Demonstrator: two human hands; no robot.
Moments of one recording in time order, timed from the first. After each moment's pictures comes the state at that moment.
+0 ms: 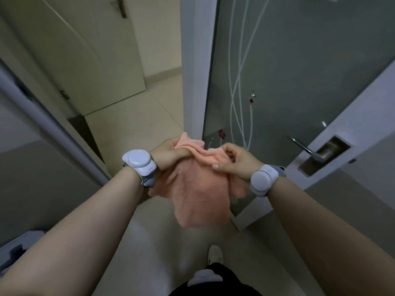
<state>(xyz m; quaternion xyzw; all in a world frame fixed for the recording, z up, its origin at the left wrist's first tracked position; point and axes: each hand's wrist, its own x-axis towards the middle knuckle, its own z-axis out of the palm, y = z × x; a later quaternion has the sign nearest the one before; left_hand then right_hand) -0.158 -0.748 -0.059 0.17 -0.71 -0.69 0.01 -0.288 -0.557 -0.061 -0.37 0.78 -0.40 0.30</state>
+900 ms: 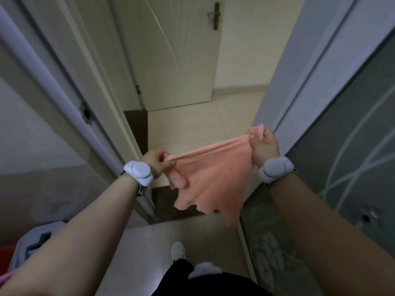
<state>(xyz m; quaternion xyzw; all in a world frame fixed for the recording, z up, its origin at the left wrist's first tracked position) -0.182 -1.012 -0.108 0.50 -0.78 -0.38 0.10 -0.432 -0.877 -0.058 -0.27 0.73 -0.59 0.22</state>
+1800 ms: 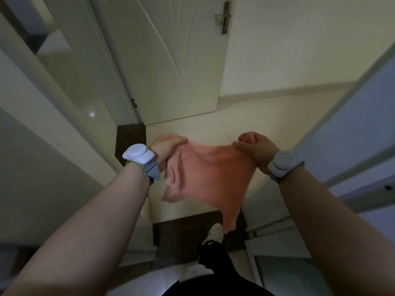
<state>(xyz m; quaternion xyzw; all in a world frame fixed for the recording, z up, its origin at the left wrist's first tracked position) -0.327 -1.291 -0.079 0.48 -0.51 -0.67 0.24 -0.549 -1.164 -0.083 -0.32 0.74 -0.44 0.39</state>
